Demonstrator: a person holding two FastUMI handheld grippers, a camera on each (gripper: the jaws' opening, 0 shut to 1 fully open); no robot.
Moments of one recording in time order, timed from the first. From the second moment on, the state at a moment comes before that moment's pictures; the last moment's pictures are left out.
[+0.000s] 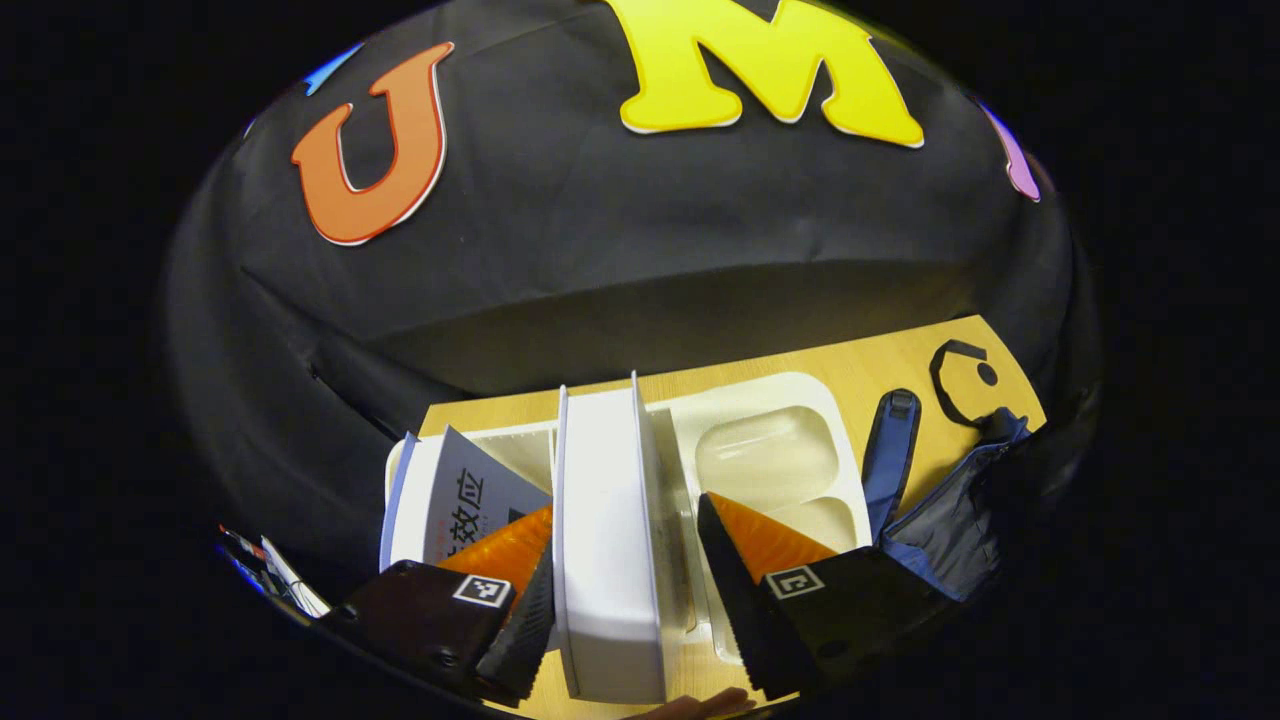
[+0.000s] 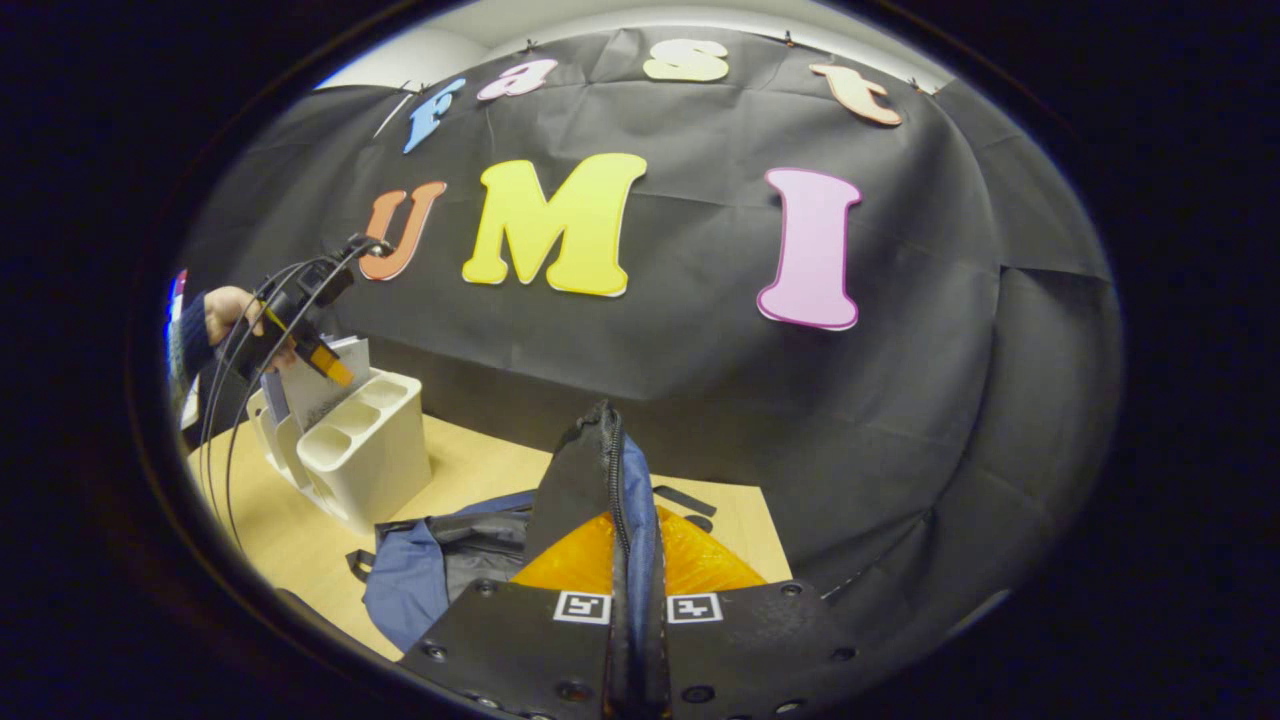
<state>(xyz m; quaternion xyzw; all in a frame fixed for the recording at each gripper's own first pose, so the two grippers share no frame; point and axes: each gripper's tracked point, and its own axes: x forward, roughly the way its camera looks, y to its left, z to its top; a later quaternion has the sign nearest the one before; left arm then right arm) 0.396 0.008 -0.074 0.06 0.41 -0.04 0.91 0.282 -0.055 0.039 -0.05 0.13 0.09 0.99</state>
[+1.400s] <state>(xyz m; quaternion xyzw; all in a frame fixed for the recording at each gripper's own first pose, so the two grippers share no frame) 0.193 0.046 -0.030 -0.17 0.34 -0.06 0.92 0.283 -0.045 0.000 -0.06 0.16 0.09 0.98</state>
